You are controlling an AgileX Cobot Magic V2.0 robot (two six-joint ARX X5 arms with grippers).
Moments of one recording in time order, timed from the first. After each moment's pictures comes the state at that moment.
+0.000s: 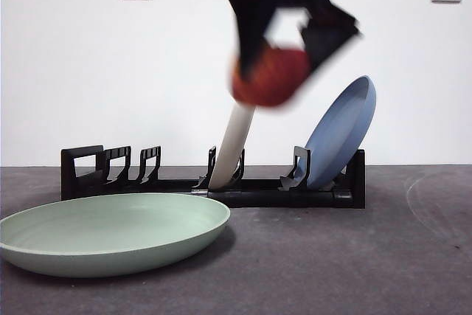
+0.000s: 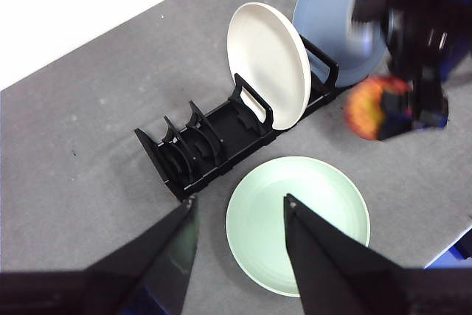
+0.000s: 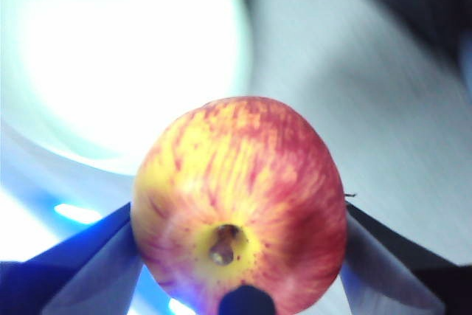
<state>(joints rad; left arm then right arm) -0.87 0.96 1.65 -1.33 -0.39 -0.09 0.71 1.72 1.63 -1.13 -0.16 -0.01</state>
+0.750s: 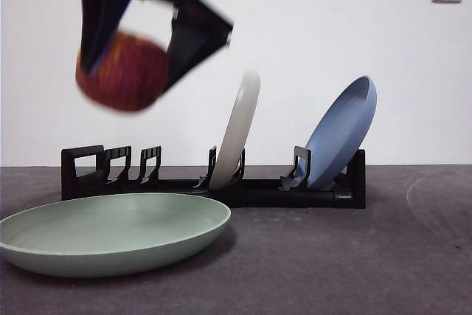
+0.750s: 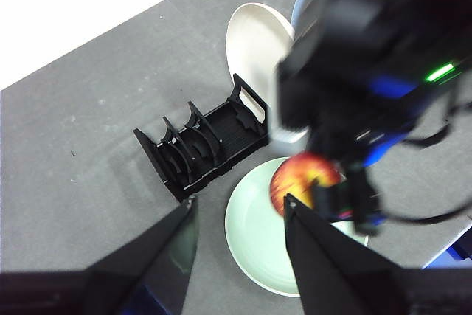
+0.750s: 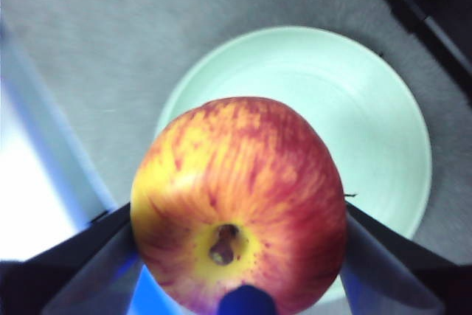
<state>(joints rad) -0.87 0.96 1.65 -1.33 -0.39 -0.09 0.94 1.92 1.74 -0.92 -0.15 0.00</state>
